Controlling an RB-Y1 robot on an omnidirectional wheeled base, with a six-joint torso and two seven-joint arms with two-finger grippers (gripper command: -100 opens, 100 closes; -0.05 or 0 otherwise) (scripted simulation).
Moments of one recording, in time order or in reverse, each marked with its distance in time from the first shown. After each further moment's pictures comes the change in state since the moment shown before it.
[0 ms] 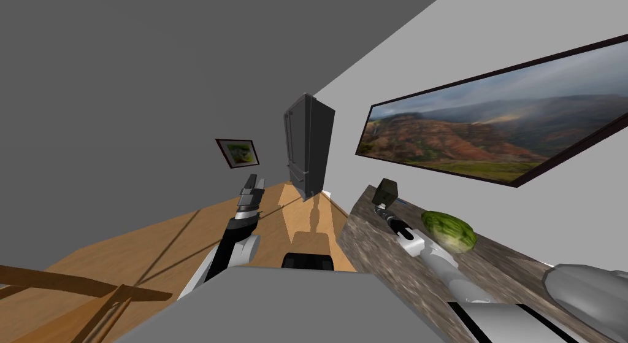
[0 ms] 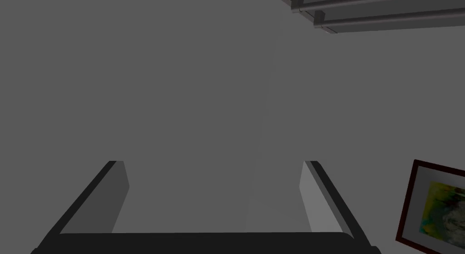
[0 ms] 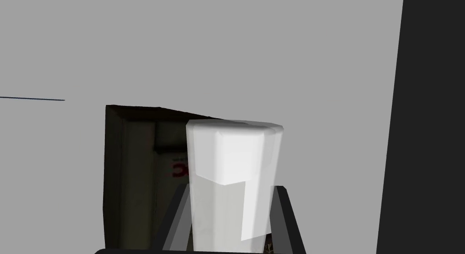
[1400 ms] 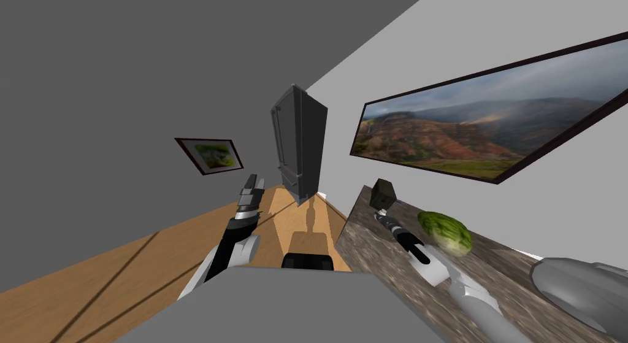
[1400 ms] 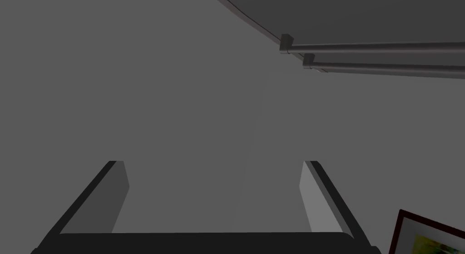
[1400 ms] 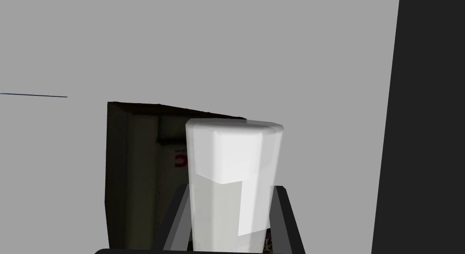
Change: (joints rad) left arm 0.000 0.000 0.000 0.000 0.000 0.000 0.000; right arm 0.337 0.009 -0.097 -0.441 0.160 0.050 -0.132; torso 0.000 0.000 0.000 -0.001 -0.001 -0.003
